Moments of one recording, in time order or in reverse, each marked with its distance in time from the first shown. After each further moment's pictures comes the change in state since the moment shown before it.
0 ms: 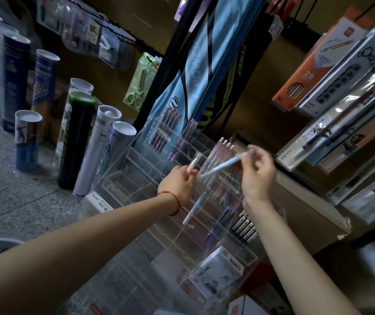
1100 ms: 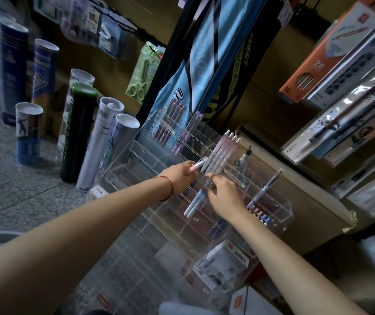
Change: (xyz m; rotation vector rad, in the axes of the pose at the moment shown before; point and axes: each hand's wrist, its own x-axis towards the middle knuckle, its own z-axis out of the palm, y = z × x) left_hand 0.014 -0.018 -0.018 0.148 -0.307 0.079; right_hand -0.023 0.061 0.014 -0.980 -0.646 -0.145
